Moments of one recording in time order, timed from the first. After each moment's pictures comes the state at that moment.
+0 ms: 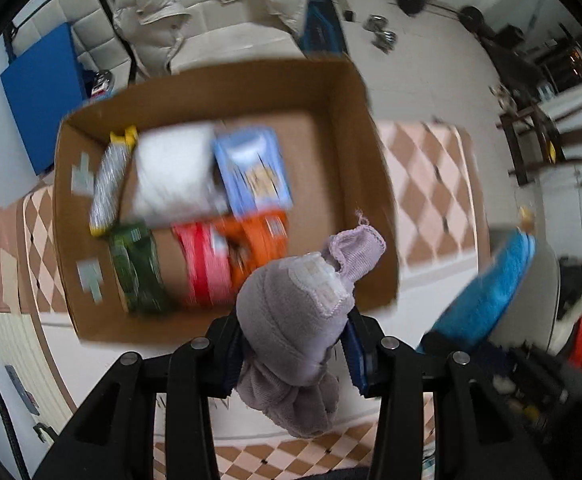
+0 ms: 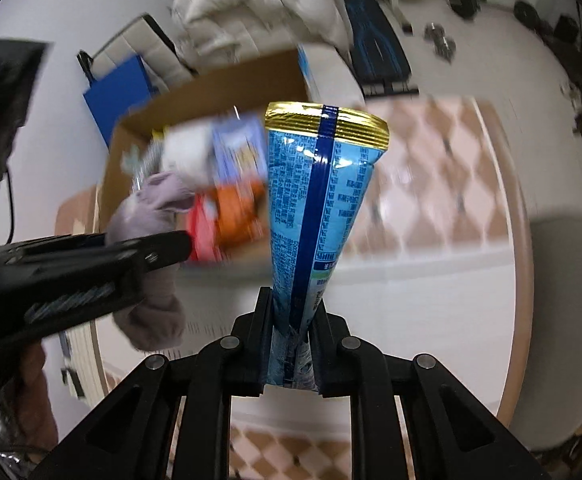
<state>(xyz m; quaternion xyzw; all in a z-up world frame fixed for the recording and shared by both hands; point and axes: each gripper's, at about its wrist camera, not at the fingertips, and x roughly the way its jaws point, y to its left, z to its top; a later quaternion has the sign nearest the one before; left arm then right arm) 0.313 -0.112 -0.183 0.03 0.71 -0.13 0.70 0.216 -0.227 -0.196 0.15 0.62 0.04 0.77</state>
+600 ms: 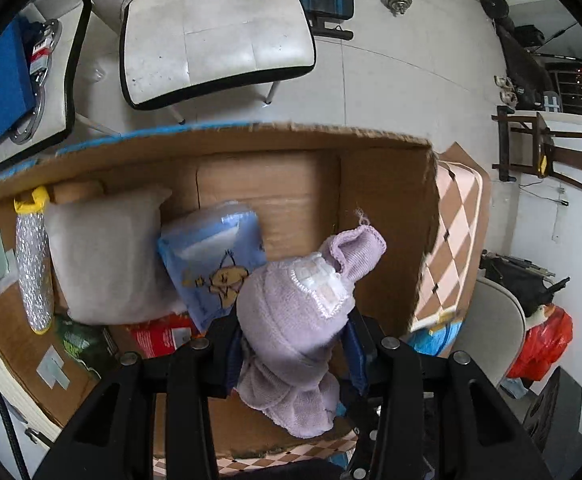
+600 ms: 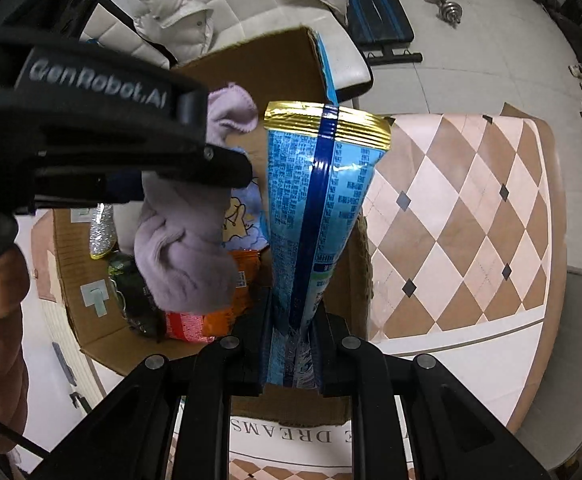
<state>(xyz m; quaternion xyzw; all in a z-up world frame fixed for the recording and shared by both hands) 0.433 -0.143 -0.275 -0.03 0.80 -0.16 0.58 0.357 -0.214 -0.281 0.16 0.70 0.02 0.70</state>
